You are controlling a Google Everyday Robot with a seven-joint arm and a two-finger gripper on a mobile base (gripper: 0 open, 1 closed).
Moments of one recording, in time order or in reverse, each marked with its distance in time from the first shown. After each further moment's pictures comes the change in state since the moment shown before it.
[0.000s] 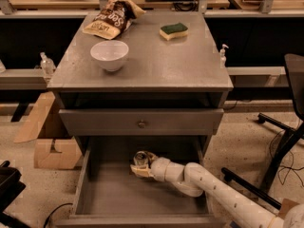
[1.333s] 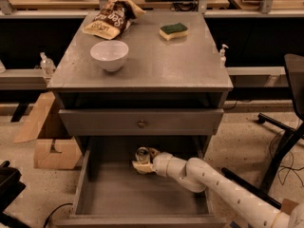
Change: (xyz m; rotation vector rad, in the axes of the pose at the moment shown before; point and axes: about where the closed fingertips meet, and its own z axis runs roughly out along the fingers) arm -0.019 -0.017 -0.008 0.044 0.031 -0.018
